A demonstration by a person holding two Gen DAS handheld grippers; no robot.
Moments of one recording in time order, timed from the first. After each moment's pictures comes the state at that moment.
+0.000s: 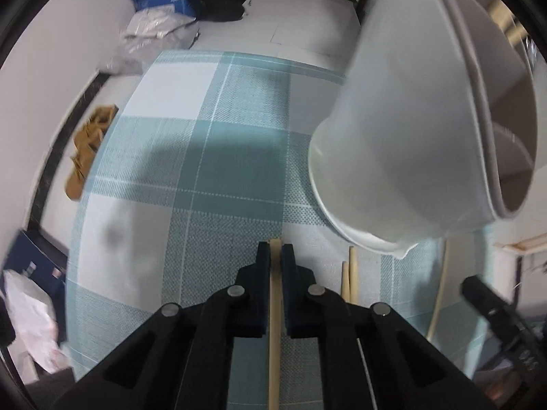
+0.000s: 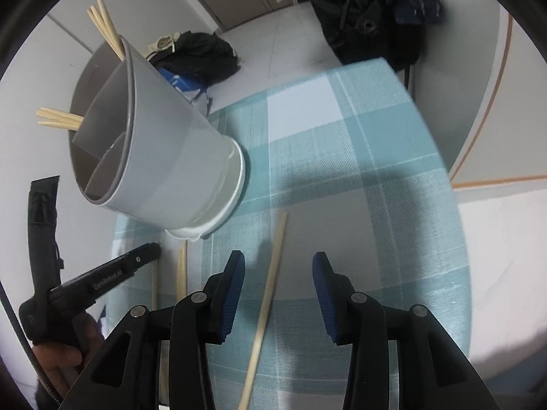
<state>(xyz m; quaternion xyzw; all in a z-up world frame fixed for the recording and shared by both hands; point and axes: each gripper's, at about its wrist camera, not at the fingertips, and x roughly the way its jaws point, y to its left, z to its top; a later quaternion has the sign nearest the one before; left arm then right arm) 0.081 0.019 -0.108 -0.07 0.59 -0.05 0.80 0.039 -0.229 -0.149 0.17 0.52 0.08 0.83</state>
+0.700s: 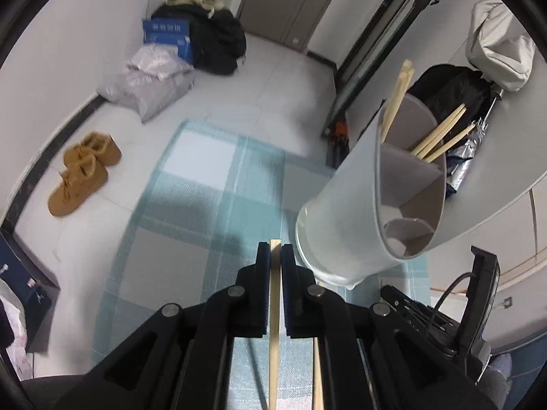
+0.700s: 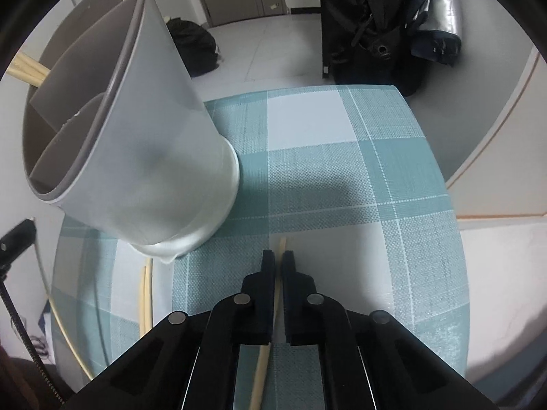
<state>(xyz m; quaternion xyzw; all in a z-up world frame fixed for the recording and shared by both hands) 0.066 0.053 -0.053 -0.16 0.47 -0.09 0.86 0.051 -0.185 -0.160 0.06 0.50 0.01 0.87</state>
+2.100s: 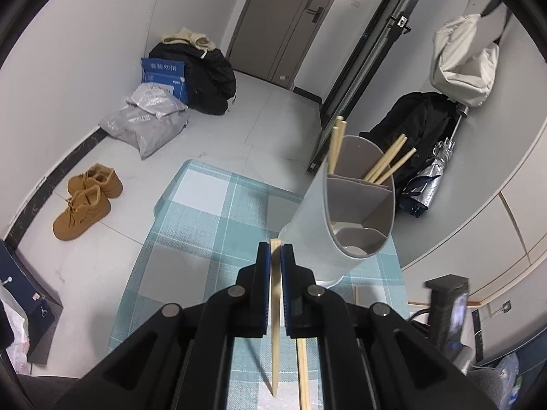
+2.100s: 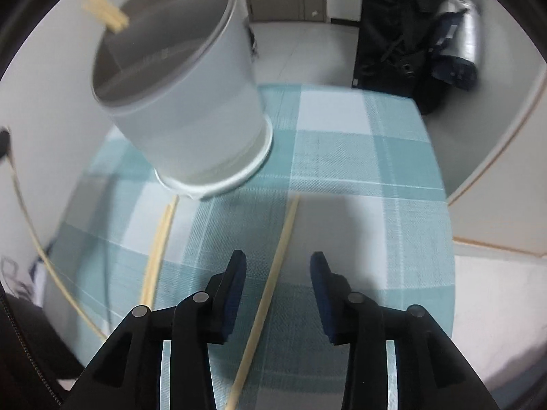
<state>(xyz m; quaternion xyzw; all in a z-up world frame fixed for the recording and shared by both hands) 0.030 0.070 -0.024 -0.17 0.40 -0.11 0.90 0.028 -0.163 -0.160 -0.04 0.51 0.06 0.86</state>
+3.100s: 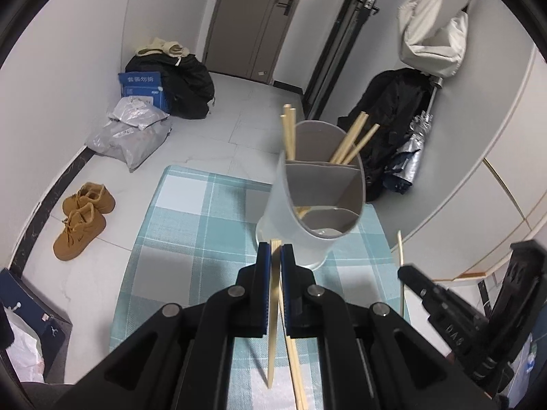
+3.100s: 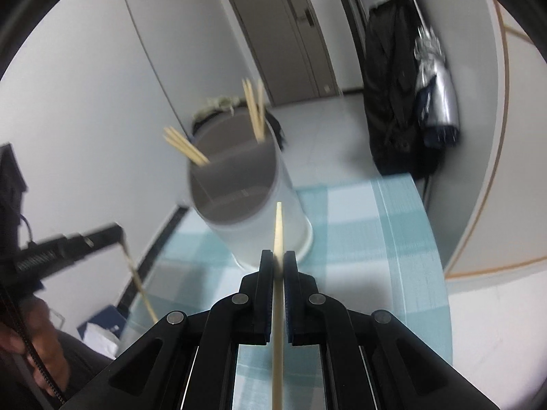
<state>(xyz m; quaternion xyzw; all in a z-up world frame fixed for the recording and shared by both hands) 0.011 0.038 -0.002 -0.10 0.40 -0.14 0.90 -0.038 -0.187 -0.062 0.11 0.29 0.13 0.94</state>
